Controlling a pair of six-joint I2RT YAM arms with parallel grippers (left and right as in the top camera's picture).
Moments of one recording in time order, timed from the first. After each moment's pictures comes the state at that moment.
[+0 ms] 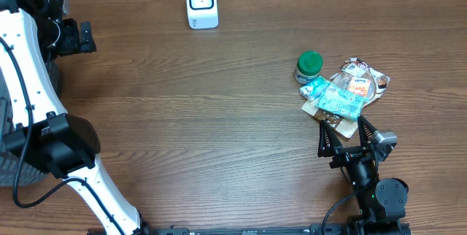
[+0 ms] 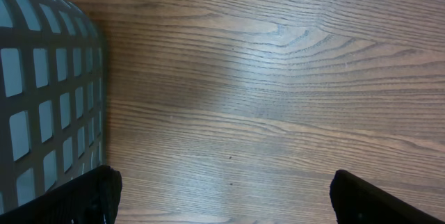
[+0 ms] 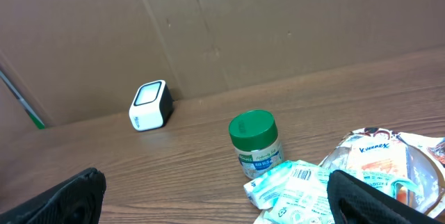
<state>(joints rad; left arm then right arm) 0.37 2.21 2.45 -1.61 0.10 0.17 0.08 0.01 0.02 -0.02 -0.12 0.31</state>
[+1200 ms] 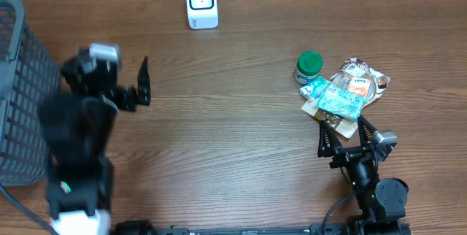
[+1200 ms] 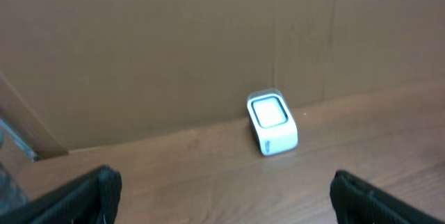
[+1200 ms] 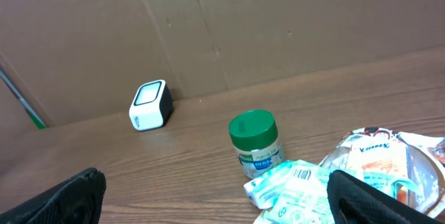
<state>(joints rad) 0.07 0.80 0.82 -0.17 0.18 0.17 0.08 0.01 0.02 -0.02 -0.12 0.31</state>
